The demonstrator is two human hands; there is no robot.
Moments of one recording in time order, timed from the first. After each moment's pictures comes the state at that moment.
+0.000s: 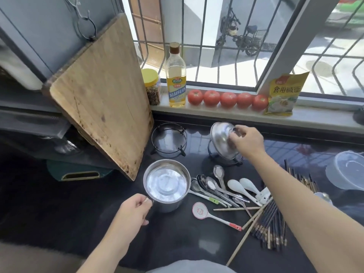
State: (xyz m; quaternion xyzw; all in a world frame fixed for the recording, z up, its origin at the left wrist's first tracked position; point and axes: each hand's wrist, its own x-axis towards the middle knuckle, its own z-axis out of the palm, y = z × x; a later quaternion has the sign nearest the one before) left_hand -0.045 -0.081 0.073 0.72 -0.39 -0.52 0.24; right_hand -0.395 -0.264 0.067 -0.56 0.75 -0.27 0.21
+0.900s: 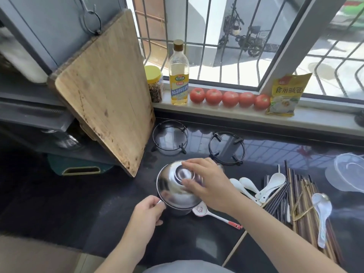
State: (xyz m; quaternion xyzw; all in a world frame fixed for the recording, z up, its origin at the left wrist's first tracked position) left_hand -0.083 -0.066 0.076 0.70 -0.34 -0.57 0.29; right_hand -0.287 -0.141 0.094 -0.76 0.52 -0.23 0.31
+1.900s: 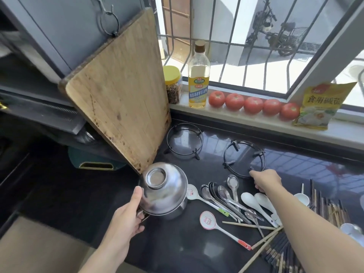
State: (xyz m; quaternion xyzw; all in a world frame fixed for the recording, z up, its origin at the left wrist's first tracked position) left_hand -0.056 -0.078 0.094 0.74 -0.11 -0.53 0.39; right_hand -0.422 -0.251 -0.025 -0.32 0.86 -0.12 0.38
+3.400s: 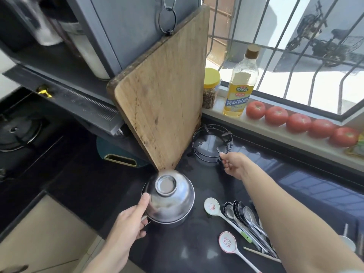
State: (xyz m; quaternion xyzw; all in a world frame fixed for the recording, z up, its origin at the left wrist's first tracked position) left_hand -0.011 -0.074 0.085 0.76 -0.09 -0.50 0.40; right_hand -0.235 -0.347 -0.011 -0.26 0.66 -0.17 0.69
